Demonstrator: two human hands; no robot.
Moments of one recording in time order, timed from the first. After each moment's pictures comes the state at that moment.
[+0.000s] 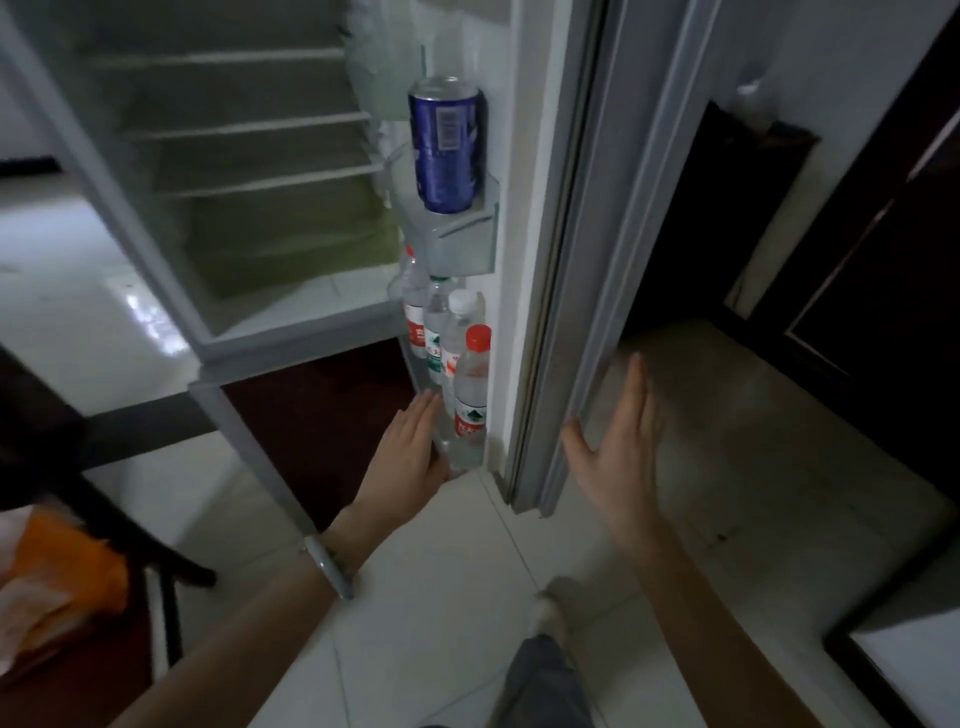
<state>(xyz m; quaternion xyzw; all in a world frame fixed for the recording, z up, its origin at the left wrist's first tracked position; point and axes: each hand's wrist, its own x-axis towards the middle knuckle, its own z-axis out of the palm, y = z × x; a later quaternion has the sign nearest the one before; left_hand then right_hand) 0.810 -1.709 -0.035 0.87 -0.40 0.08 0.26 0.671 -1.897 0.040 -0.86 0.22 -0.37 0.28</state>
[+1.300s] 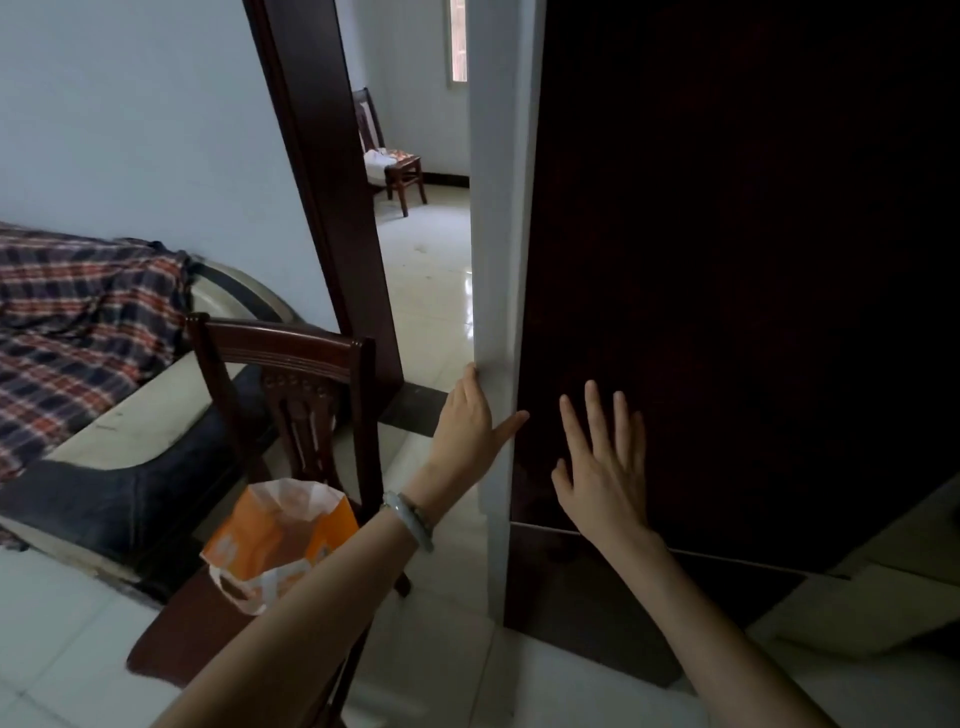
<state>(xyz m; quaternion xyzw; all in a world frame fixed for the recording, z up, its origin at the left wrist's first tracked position) 1.112 -1.481 0.057 0.95 0.04 0.16 0.28 1.107 -1.649 0.033 -0.96 -0.19 -0.19 0.08</state>
